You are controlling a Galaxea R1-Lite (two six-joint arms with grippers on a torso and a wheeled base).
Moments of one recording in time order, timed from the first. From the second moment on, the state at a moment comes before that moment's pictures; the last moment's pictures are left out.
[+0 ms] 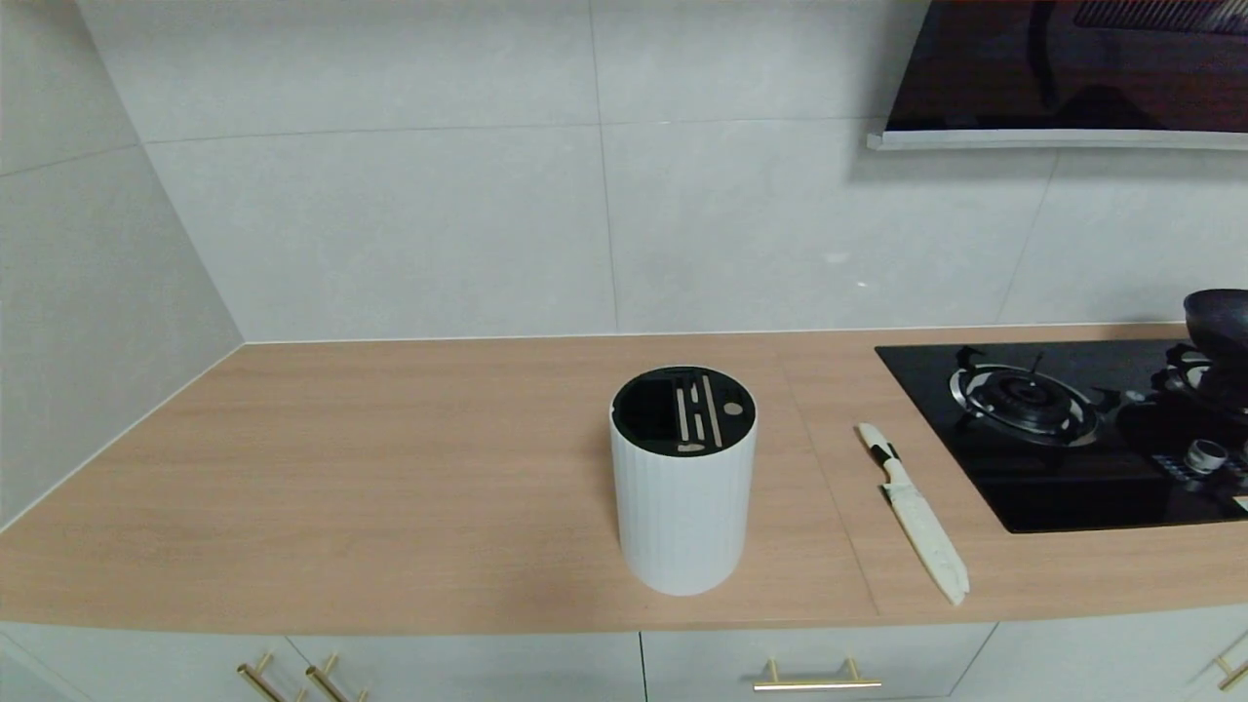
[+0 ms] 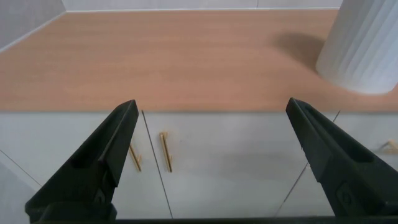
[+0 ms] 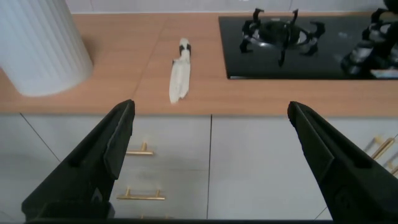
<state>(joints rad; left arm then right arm) 0.00 0.00 0.00 0.00 0.03 0.00 0.01 0.00 0.00 0.00 0.02 -0.01</state>
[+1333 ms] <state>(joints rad) 0.00 0.00 0.00 0.00 0.03 0.00 0.01 0.00 0.00 0.00 0.02 -0.01</state>
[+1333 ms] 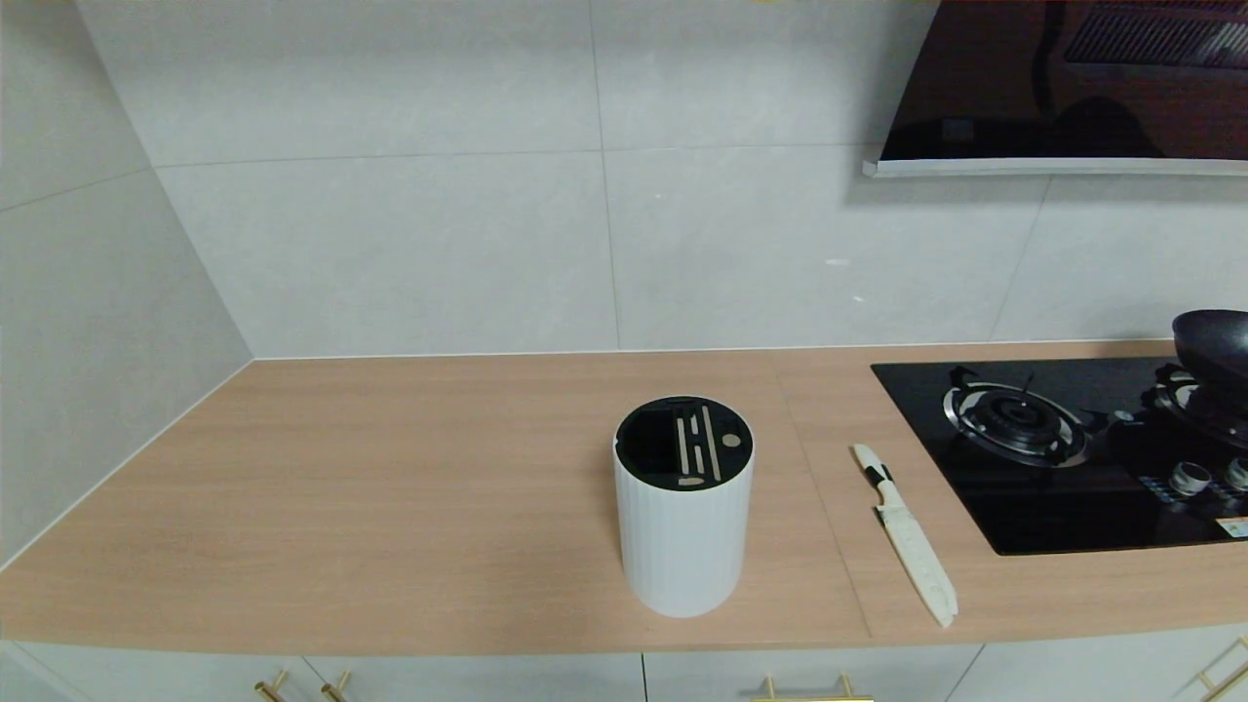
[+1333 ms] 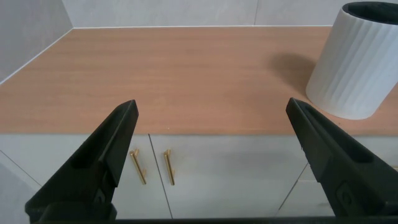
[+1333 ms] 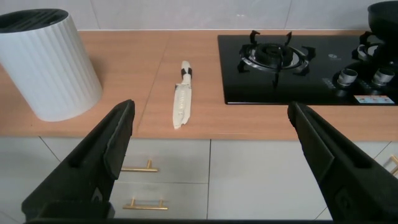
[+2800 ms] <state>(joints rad) 0.00 0.00 0.00 0.00 0.03 0.00 0.20 1.16 -0.45 -0.19 0.14 0.03</state>
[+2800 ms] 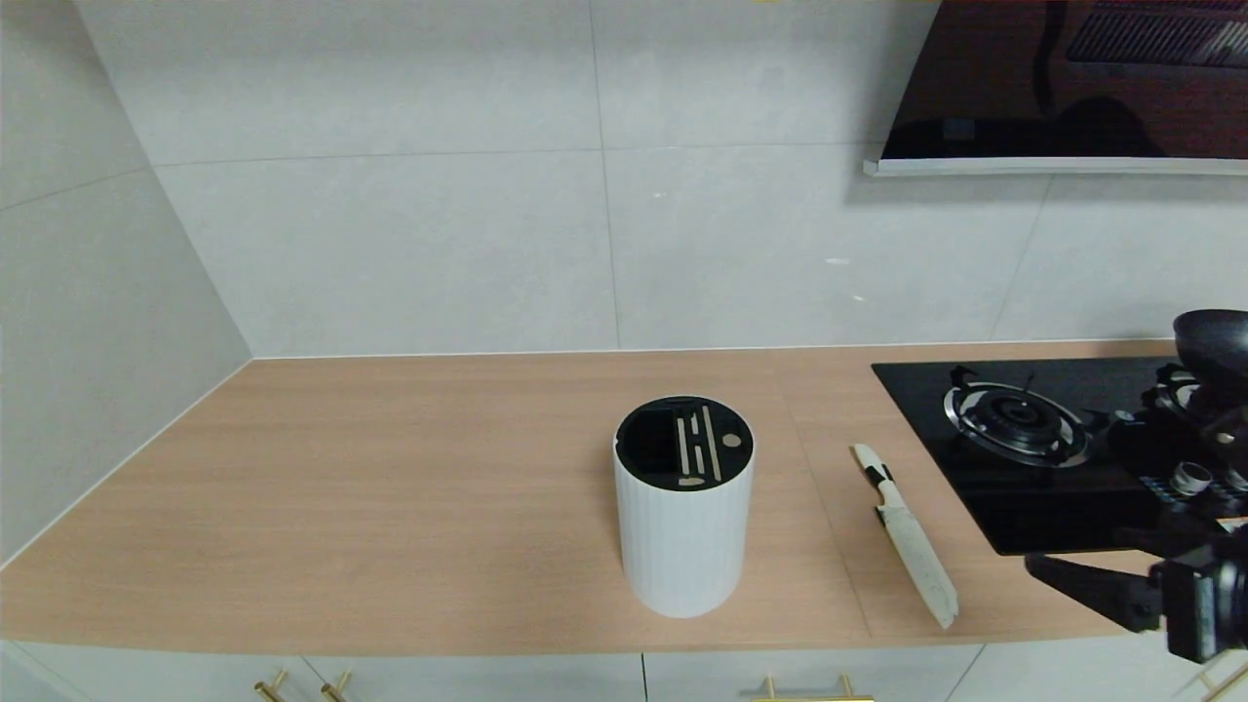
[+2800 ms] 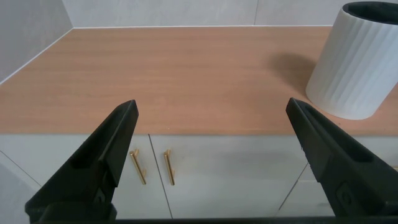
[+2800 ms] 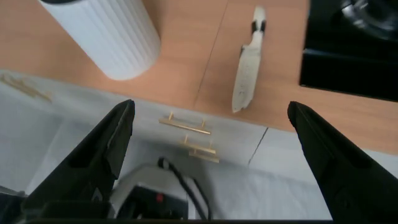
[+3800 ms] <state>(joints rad) 0.00 0.00 0.00 0.00 0.03 0.00 0.23 2.06 -0.75 -0.61 -0.03 0.02</state>
